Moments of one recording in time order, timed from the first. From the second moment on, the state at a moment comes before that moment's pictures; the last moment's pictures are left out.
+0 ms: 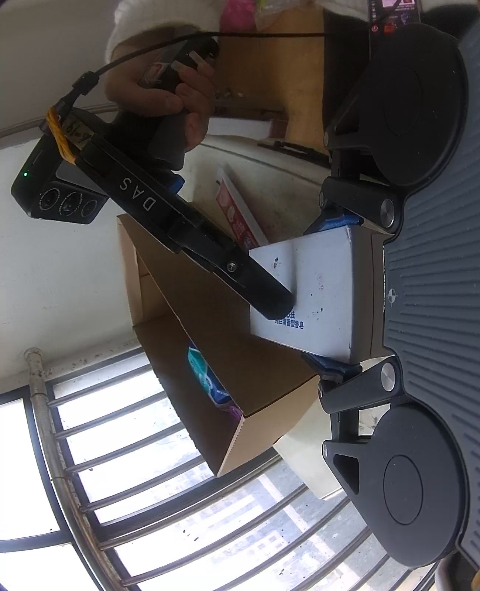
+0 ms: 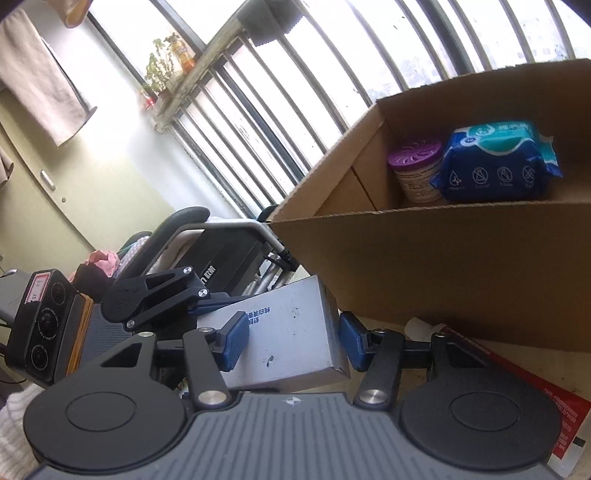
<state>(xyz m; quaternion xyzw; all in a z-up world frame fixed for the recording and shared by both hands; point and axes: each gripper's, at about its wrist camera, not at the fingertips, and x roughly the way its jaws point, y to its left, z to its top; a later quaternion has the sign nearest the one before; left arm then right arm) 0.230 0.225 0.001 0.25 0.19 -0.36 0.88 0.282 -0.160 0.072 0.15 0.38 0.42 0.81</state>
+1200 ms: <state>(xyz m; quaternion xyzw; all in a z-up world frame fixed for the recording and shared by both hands) 0.402 0.081 0.062 0.31 0.19 -0.50 0.78 0.388 -0.283 0.150 0.09 0.39 0.31 0.86</state>
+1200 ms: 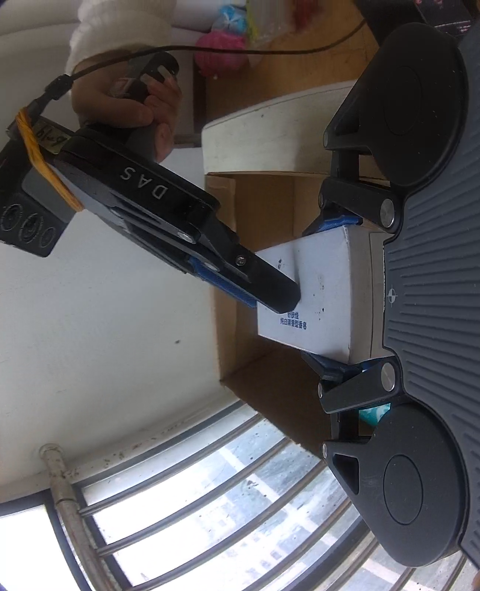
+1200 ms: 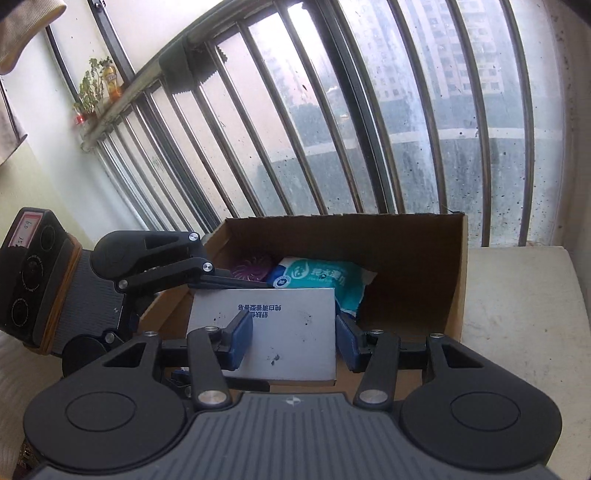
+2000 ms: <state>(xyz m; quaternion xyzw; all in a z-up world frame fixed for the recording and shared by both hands) 0.457 0.071 0.049 0.29 0.40 -0.53 0.69 0.424 -0.237 0.119 -0.01 0.48 0.30 0.82</state>
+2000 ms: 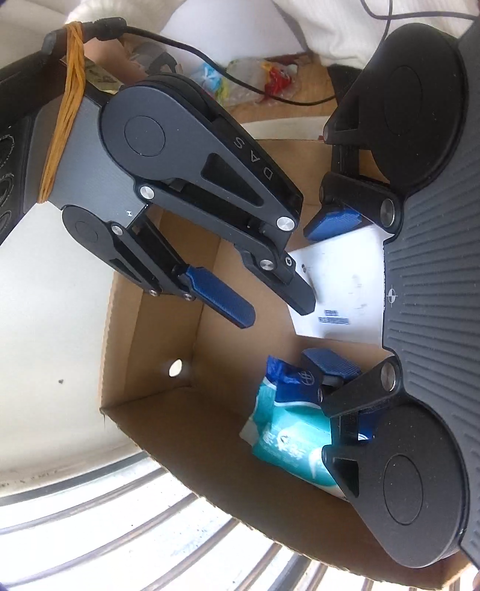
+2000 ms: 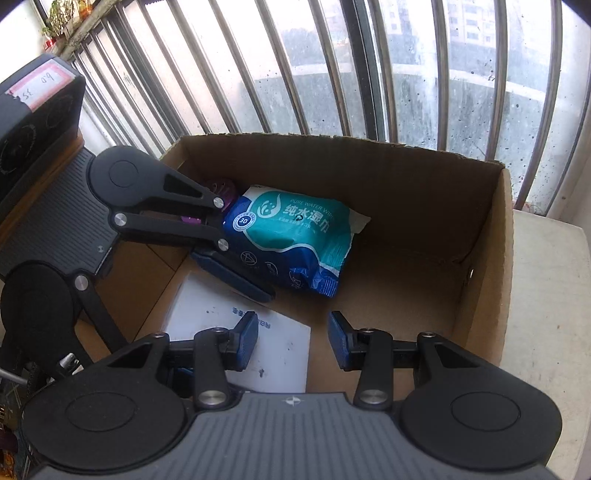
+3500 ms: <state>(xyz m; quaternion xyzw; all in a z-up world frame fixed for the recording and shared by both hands) 0.480 0.075 0.032 0.19 0.61 -0.28 0.72 0.453 -0.235 0.092 0.04 0.57 0.30 0.77</state>
